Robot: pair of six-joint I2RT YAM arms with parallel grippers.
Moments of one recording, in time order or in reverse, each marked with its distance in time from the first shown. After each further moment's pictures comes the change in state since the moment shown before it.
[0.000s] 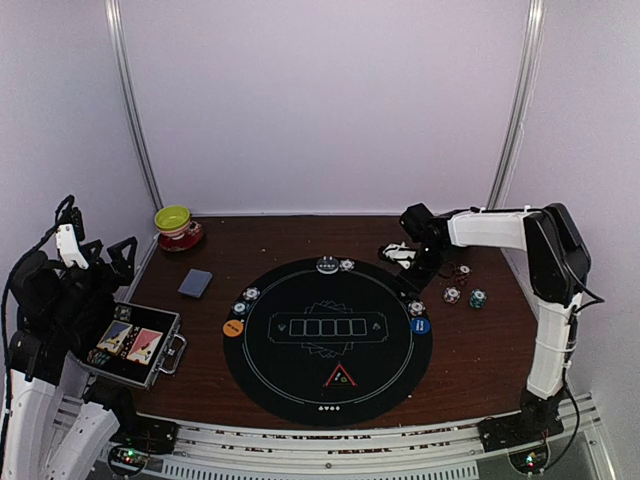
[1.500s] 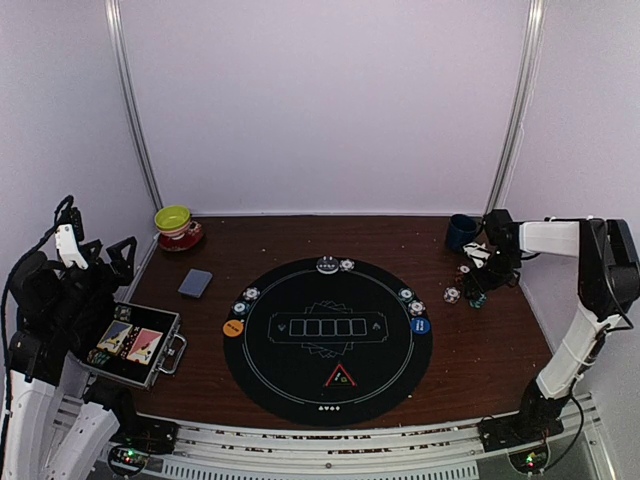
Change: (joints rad) left arm 0.000 -0.005 0.000 0.000 -0.003 0.000; right arm -0.418 -0.277 -0.334 0.078 0.016 0.035
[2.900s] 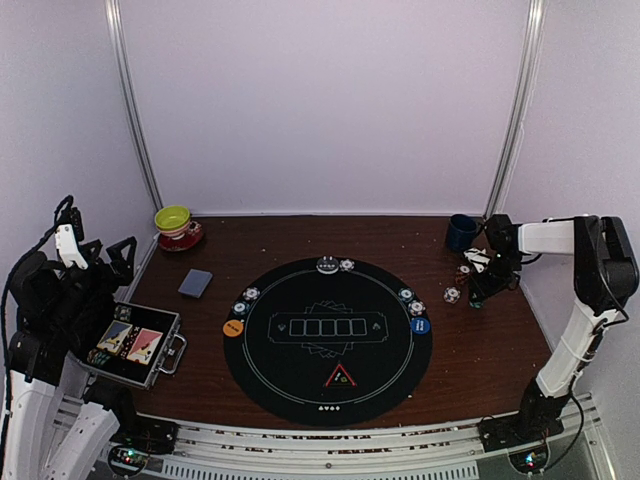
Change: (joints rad) left arm 0.000 0.000 0.000 0.000 0.000 0.000; right arm -0.027 0.047 0.000 -0.005 -0.043 -0.014
